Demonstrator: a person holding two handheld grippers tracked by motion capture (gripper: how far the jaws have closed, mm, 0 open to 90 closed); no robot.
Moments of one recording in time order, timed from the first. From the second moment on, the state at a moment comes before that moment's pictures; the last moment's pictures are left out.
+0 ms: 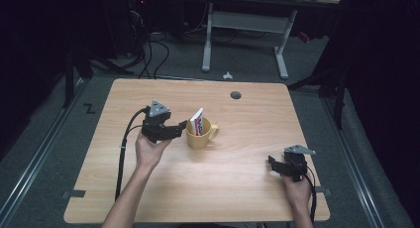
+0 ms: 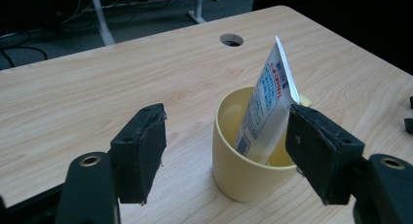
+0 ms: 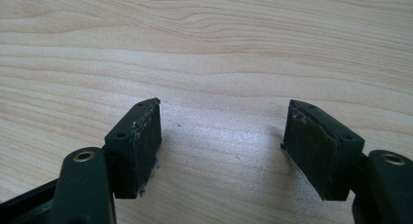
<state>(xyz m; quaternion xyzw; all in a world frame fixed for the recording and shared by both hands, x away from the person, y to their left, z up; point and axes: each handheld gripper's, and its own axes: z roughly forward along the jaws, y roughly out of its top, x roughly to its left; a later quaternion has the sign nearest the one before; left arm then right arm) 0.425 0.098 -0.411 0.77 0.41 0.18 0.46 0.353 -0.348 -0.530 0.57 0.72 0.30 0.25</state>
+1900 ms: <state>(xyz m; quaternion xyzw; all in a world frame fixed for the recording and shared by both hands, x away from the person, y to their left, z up) 0.405 0.149 -0.409 0.73 0.45 0.21 0.47 0.353 -0.348 -0.530 0.57 0.72 0.30 0.25</state>
